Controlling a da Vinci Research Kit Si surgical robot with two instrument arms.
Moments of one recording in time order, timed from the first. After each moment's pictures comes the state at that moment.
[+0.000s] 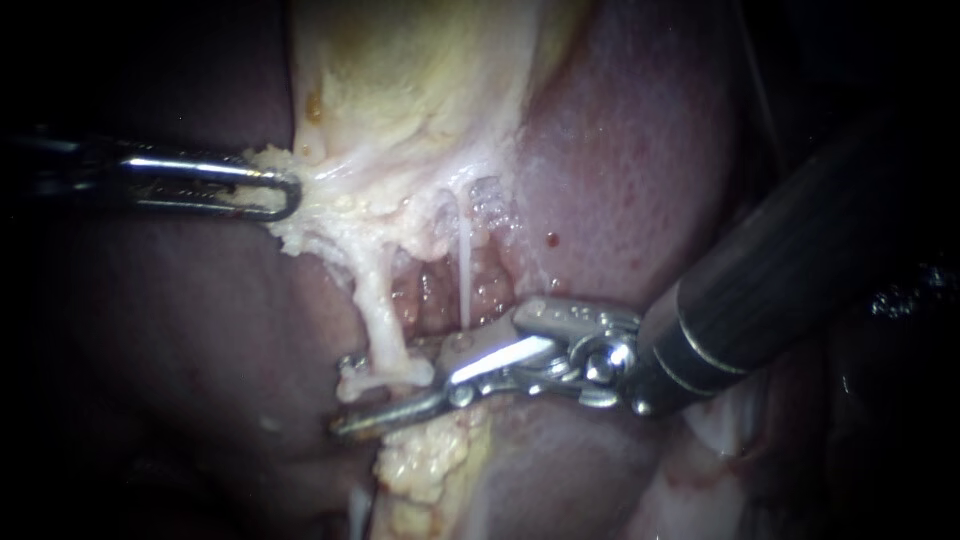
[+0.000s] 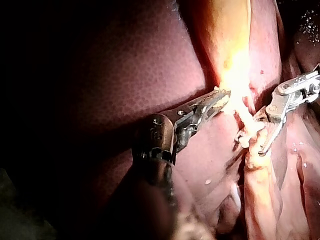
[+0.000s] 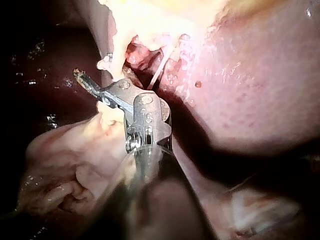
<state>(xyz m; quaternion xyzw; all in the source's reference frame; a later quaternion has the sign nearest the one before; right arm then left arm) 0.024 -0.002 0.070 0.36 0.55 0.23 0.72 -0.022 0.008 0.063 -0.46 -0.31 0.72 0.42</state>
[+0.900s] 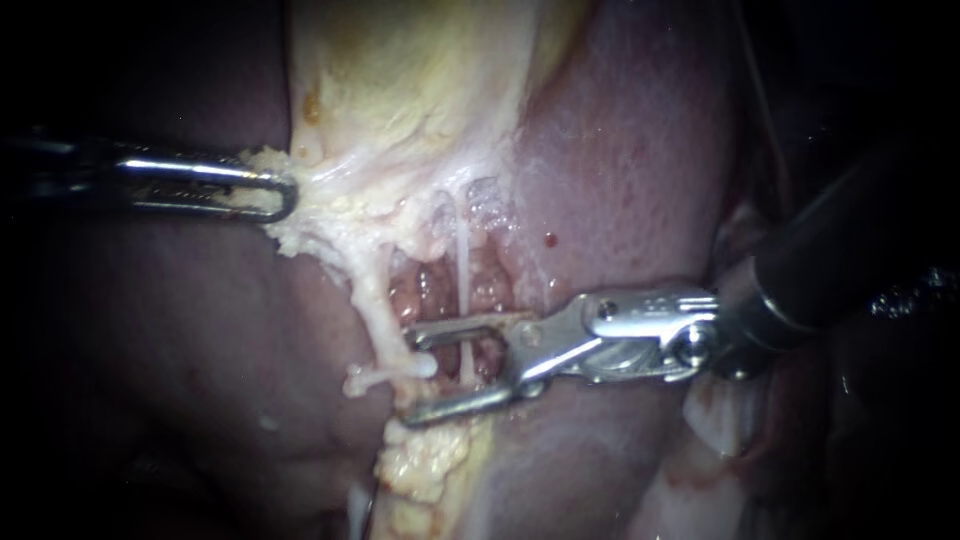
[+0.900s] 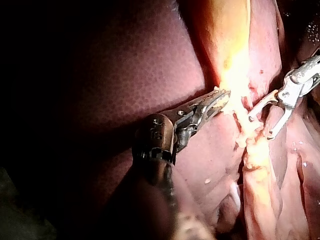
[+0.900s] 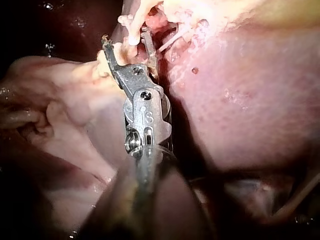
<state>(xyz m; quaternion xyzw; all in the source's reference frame) 0.016 -0.002 0.069 0.25 0.60 0.13 0.75 -0.021 0.008 0.063 -0.46 -0.31 0.72 0.42</state>
